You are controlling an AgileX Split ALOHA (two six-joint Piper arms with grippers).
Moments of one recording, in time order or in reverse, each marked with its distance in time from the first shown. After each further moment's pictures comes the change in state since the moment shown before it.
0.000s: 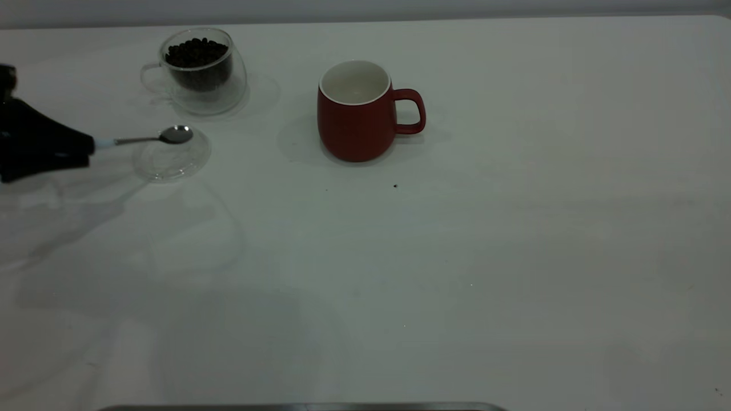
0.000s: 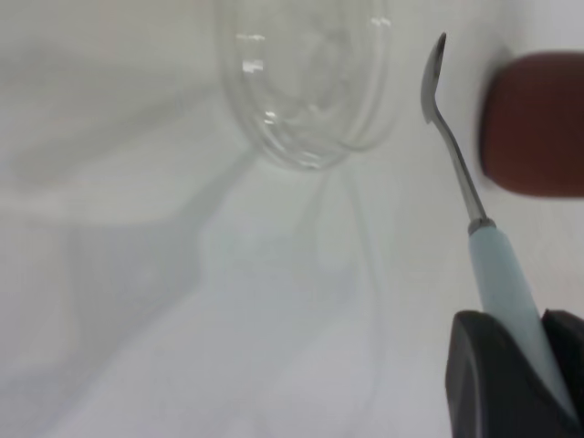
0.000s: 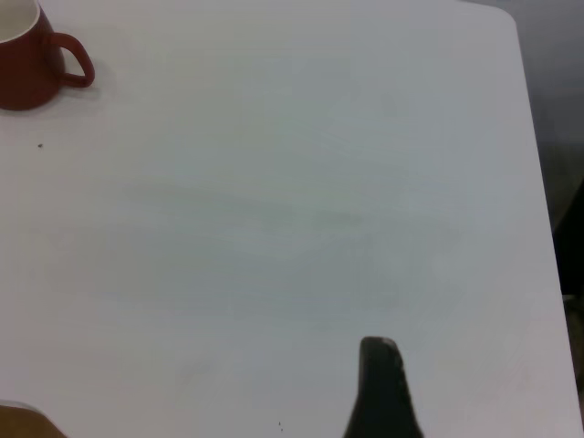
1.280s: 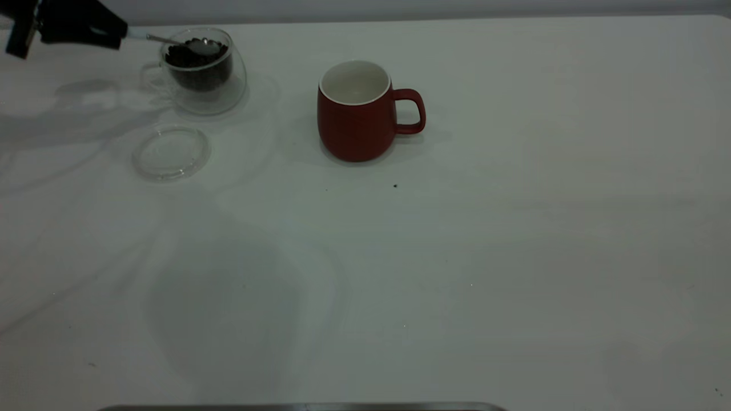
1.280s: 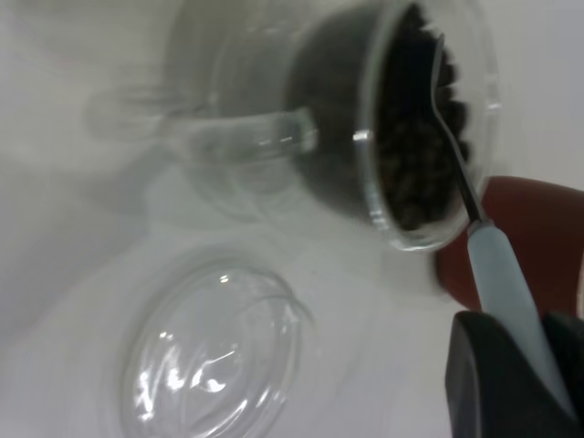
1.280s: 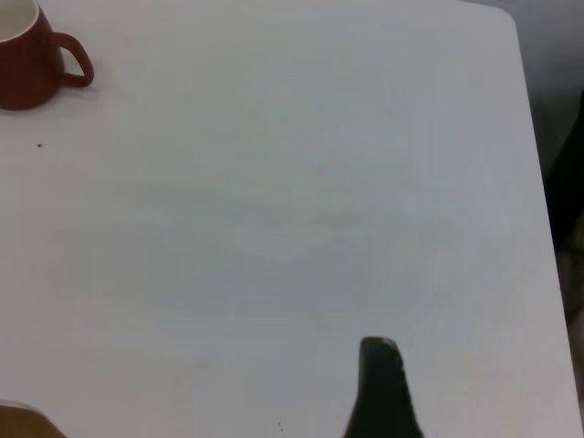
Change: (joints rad) left arm -0.158 0.297 -0.975 0.438 0.251 -0.730; right arm 0.000 0.000 0.000 0.000 0.000 0.000
